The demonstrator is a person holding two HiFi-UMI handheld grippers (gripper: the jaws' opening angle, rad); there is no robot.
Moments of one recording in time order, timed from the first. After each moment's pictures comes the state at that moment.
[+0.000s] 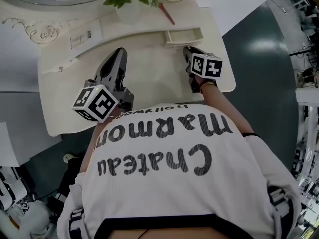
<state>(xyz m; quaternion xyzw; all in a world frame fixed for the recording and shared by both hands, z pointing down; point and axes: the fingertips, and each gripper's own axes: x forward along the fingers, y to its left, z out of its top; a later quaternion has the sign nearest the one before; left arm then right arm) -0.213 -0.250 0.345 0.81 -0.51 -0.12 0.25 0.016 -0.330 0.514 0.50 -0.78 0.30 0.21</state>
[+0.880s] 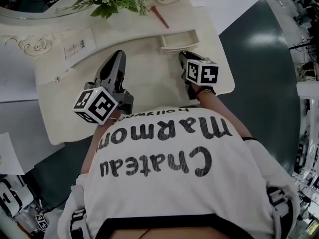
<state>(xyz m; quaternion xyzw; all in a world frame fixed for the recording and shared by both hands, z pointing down) -0.199 -0.276 0.354 0.82 -0.50 -0.11 0.26 0.011 -0.323 0.512 0.50 -0.78 0.31 0.21</state>
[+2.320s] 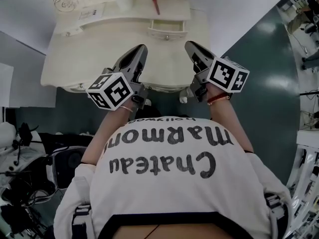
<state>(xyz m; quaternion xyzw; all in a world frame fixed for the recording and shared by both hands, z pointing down) -0.022 -0.171 0.326 0.77 -0.58 -0.14 0.23 0.102 -0.239 0.348 0.27 -0.90 0.34 0.01</state>
